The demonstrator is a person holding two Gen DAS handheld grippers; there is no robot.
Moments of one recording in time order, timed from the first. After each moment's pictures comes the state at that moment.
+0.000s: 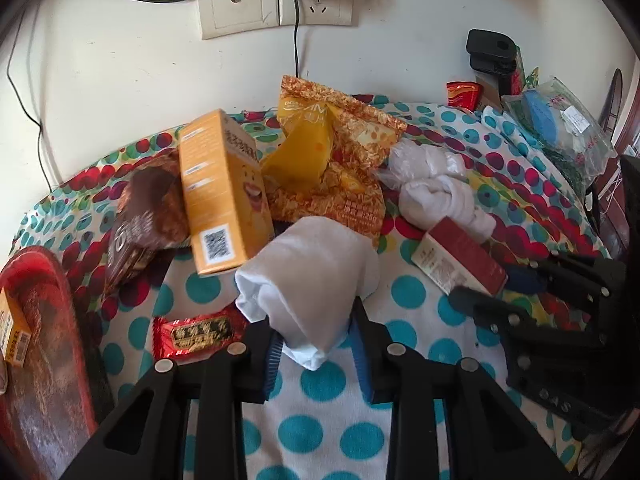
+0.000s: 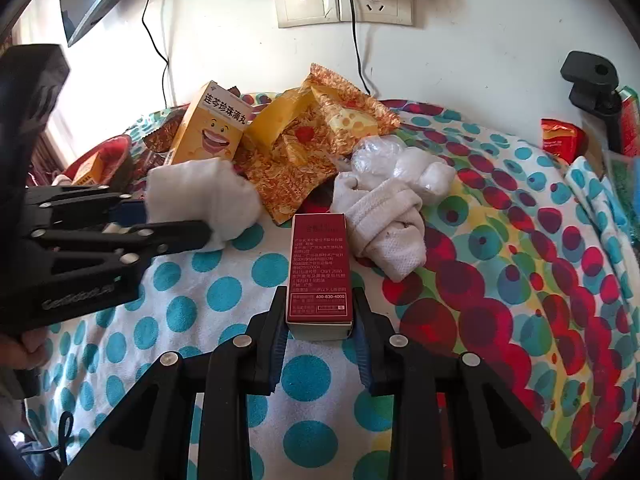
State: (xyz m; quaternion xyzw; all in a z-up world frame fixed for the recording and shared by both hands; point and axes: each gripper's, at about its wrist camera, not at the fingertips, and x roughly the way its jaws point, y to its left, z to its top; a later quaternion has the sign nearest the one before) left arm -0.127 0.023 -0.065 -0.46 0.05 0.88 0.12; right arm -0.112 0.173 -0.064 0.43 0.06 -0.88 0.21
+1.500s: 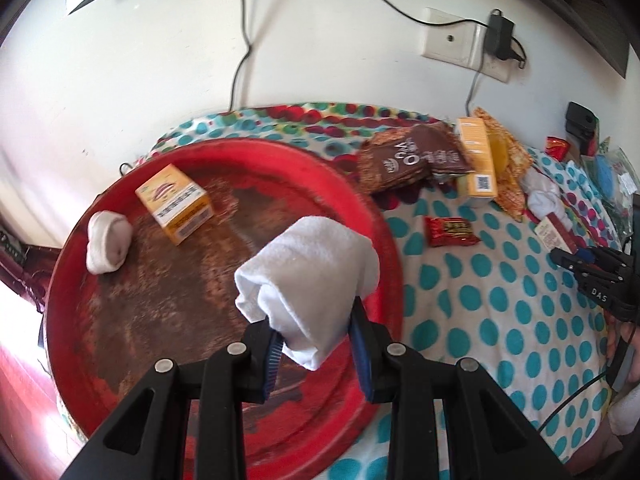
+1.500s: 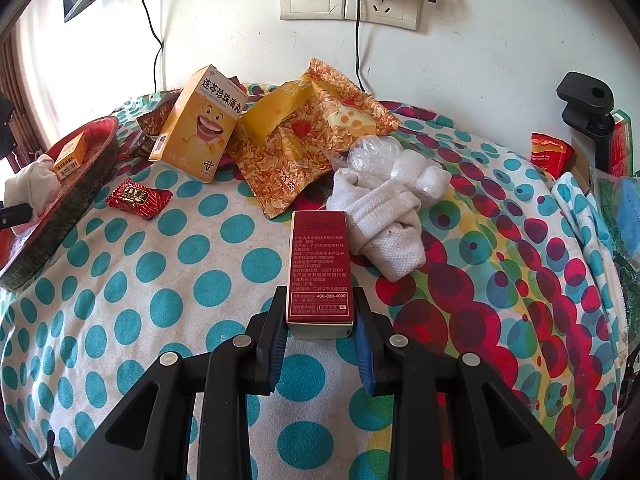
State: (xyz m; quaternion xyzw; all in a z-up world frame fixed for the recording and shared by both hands) left arm -0.027 -0.155 -0.035 -0.45 -0.02 0.89 -0.04; right arm -0.112 0.165 -0.063 0.43 0.10 -0.88 0.18
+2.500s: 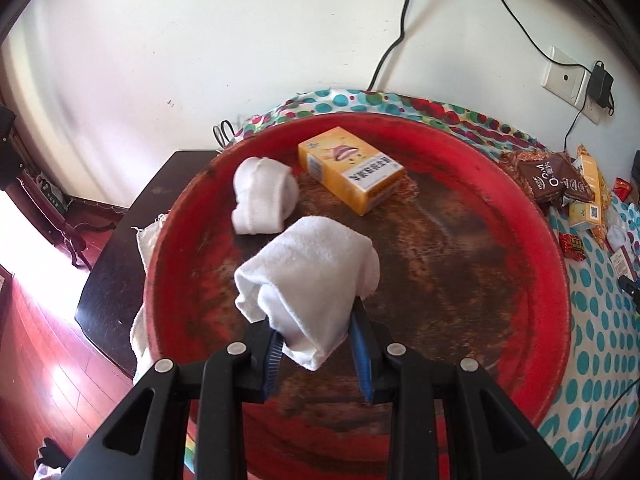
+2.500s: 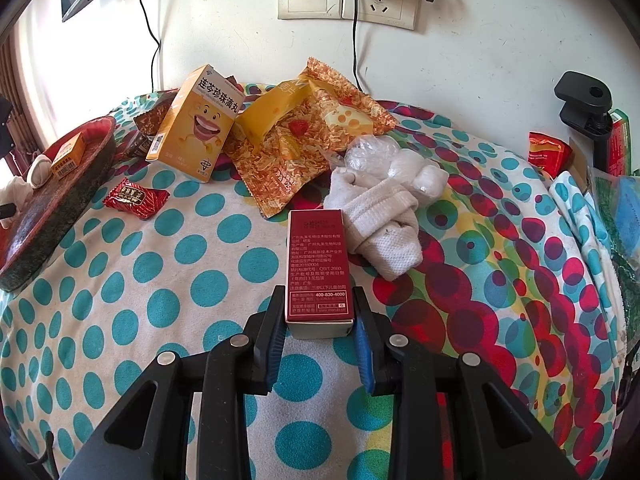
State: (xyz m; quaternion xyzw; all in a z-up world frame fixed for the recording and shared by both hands) left arm 0.004 -0.289 -0.048 -0.46 -0.05 0.87 -0.14; right arm -0.112 0.166 -0.063 0.43 0.10 -0.88 0.17
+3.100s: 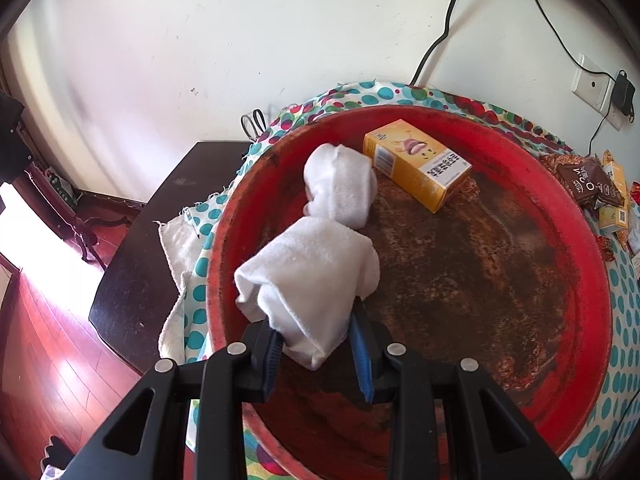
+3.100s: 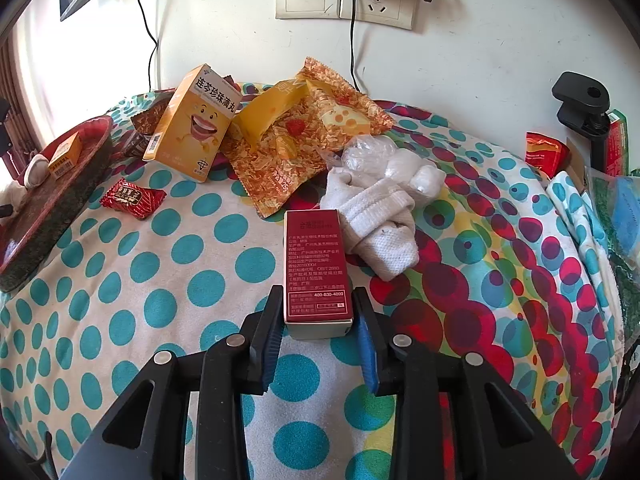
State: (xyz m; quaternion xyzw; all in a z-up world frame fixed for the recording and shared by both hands) left arm 0.008 -0.341 -0.060 -0.47 -0.05 0.87 -0.16; right arm -0.112 0.165 -0.064 0.43 0.10 -0.88 0.17
